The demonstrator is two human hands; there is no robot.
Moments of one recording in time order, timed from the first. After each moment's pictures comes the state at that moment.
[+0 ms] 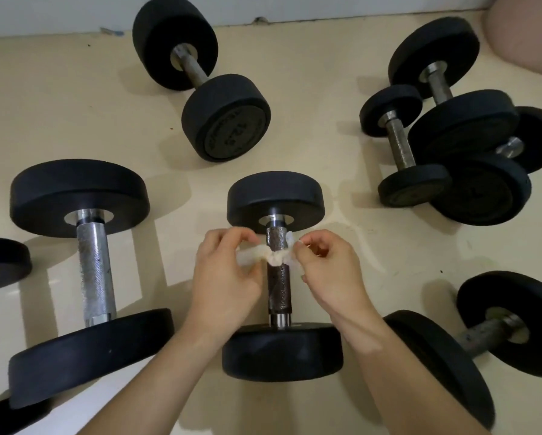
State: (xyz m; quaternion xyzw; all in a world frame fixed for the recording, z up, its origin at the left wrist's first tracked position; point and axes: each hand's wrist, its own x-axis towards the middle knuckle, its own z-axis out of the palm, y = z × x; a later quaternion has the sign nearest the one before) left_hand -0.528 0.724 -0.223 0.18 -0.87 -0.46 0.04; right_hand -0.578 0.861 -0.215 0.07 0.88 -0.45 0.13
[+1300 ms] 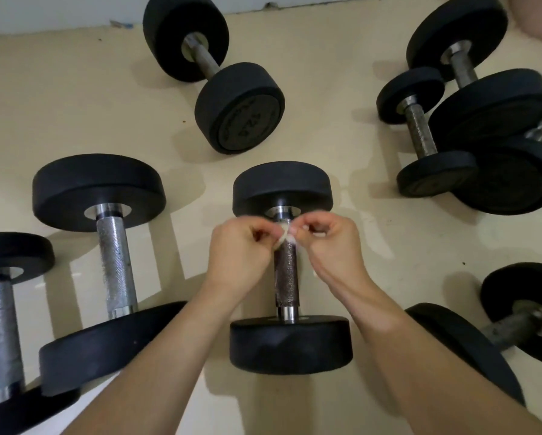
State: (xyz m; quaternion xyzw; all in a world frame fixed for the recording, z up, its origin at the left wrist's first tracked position) left_hand -0.557 0.709 -0.226 0.18 -0.85 -0.50 0.01; right_hand -0.597 0.841 -0.226 -0.01 0.85 -0.52 0.11
